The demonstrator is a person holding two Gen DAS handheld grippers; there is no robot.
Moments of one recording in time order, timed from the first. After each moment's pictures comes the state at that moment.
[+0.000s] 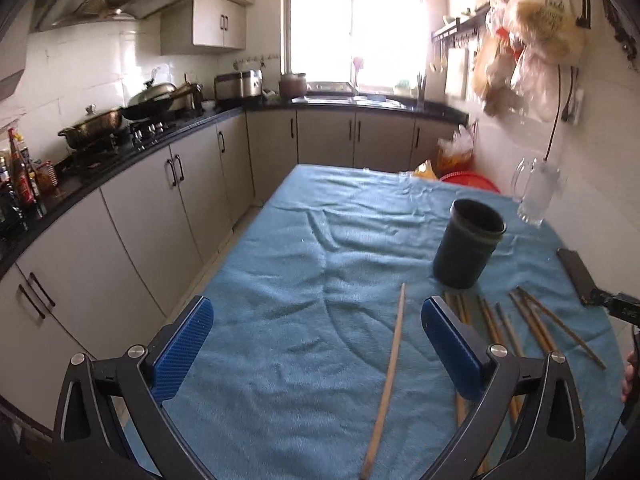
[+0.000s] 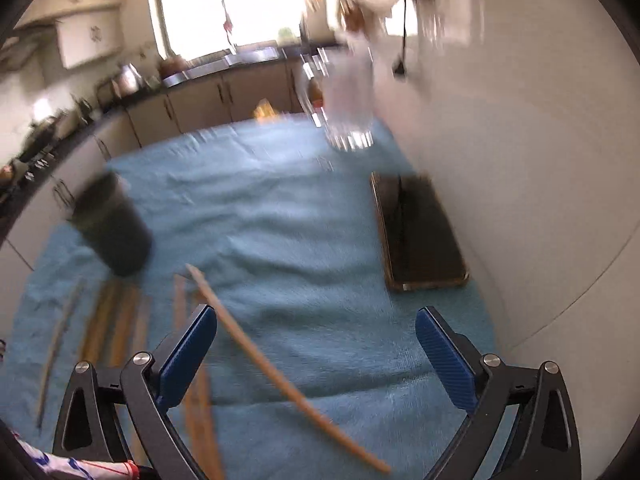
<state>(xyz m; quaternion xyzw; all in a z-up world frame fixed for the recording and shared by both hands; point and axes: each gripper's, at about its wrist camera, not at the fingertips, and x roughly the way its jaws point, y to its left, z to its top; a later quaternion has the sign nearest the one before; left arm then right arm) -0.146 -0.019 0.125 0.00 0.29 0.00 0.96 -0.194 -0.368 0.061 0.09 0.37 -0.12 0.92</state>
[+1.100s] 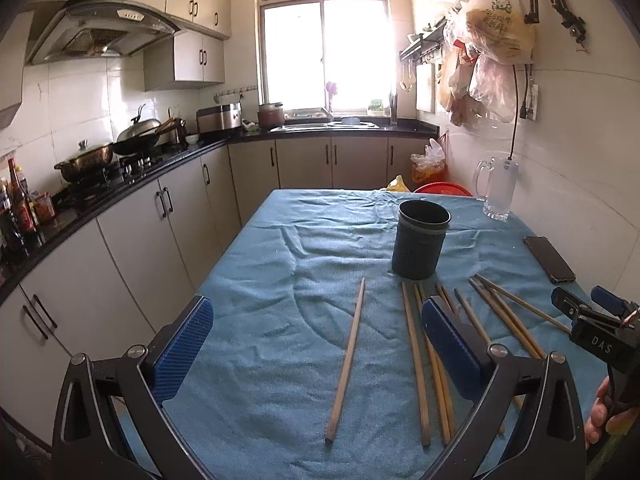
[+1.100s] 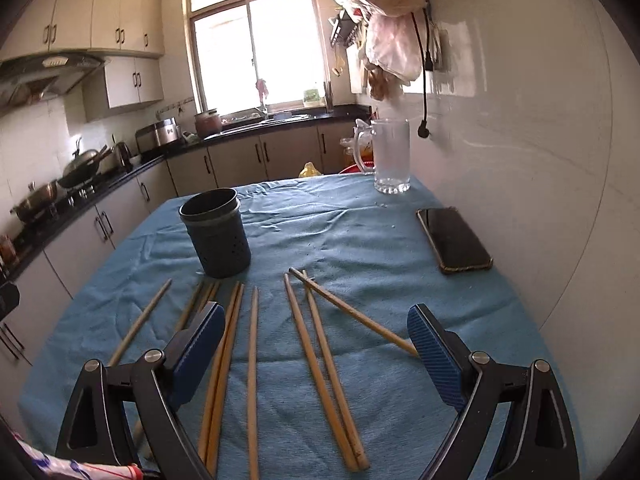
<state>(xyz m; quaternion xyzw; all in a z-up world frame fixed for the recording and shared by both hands) -0.209 -0.051 0.128 0.03 0.25 -0.04 0.97 -0.271 -0.269 0.071 0.09 0.26 -0.10 0.96</state>
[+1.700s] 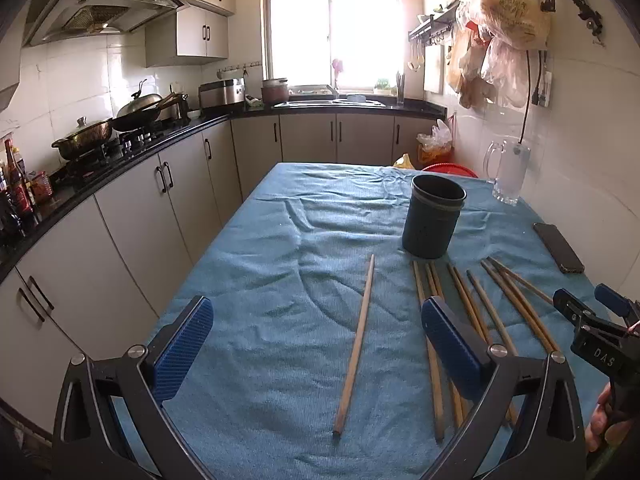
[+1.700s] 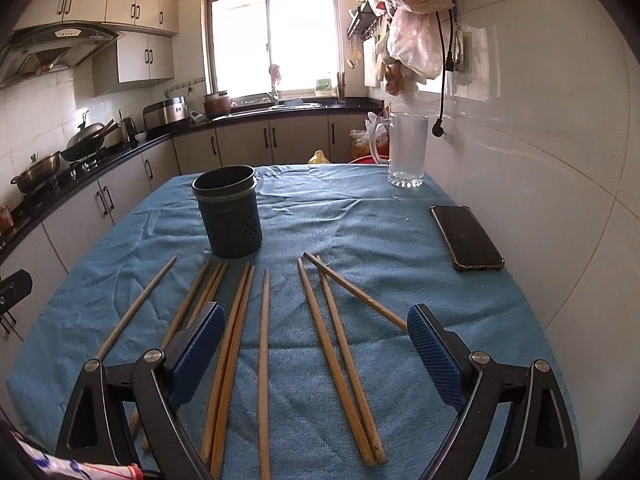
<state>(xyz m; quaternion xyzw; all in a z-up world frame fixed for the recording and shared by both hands) -0.192 -0.041 0.111 0.02 0.29 -0.03 0.96 -0.262 -0.249 0.064 0.06 0.28 -0.09 0.95</state>
